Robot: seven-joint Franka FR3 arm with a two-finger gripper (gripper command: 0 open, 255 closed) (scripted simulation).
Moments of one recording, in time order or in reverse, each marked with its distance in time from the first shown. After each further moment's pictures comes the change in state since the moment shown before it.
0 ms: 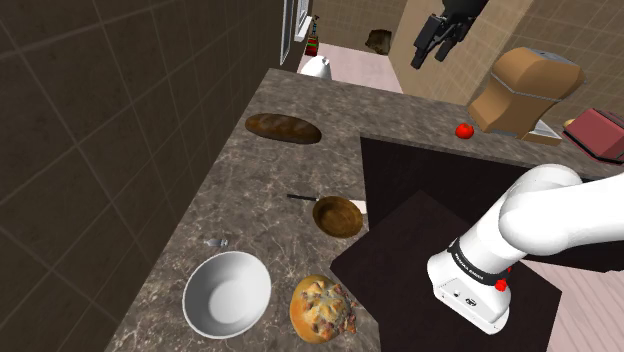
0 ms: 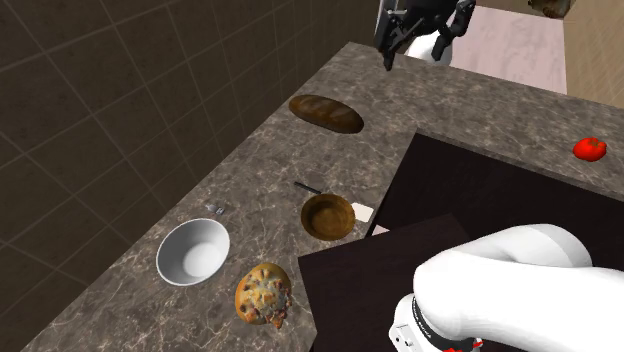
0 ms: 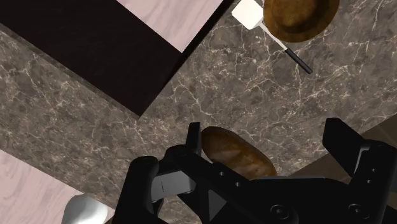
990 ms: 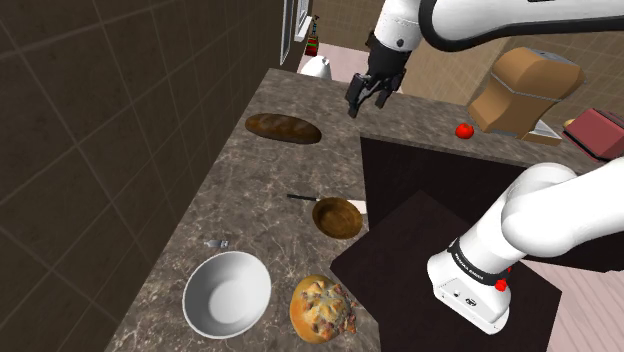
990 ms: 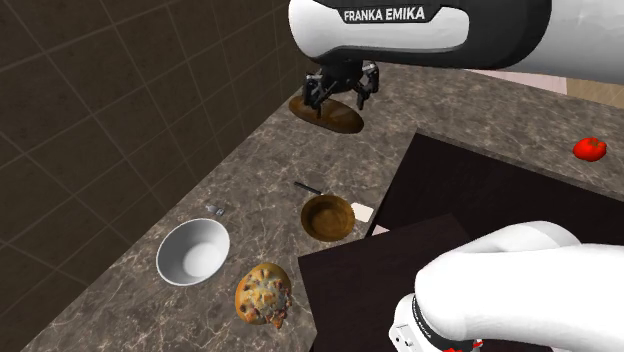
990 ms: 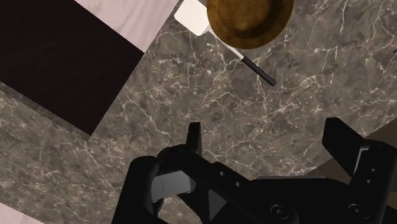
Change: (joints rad) arm 0.059 0.191 0.187 -0.142 0.095 0.281 0.238
